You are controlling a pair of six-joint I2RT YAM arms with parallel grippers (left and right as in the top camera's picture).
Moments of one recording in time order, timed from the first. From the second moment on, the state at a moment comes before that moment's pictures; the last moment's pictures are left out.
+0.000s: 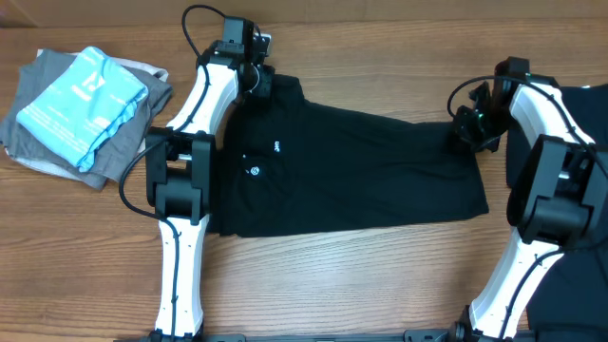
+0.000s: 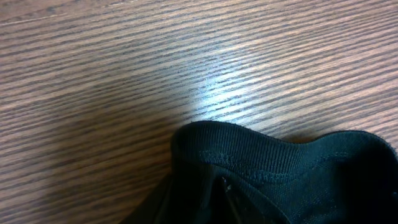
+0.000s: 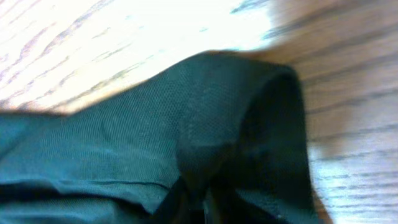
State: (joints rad) left arm -0.17 2.54 2.14 -0.67 0.16 0.00; right arm -0.22 2.23 1.67 -0.99 -0.30 0.13
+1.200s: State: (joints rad) left arm -0.17 2.54 2.15 -0.72 0.12 0.00; right arm -0.21 2.32 1.86 -0.81 -0.31 0.18
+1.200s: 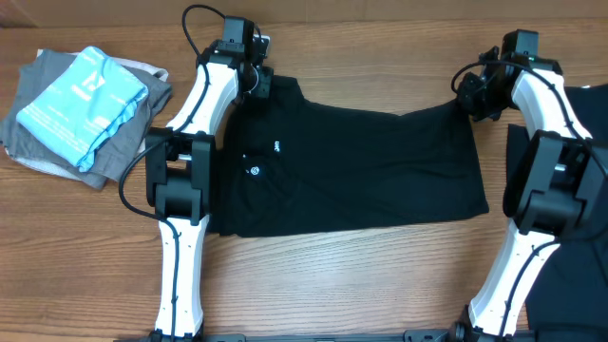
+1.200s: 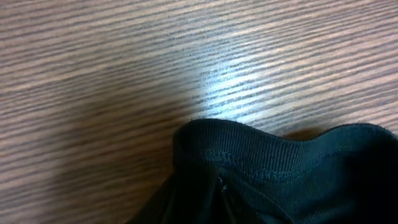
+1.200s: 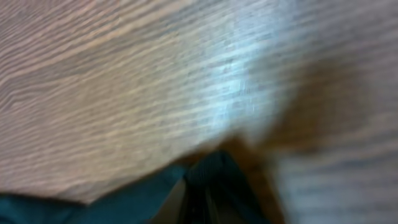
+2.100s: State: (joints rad) left arm -0.16 2.53 2.15 -0.75 0.12 -0.01; right arm -0.21 2.34 1.86 -0.86 -0.31 0.18
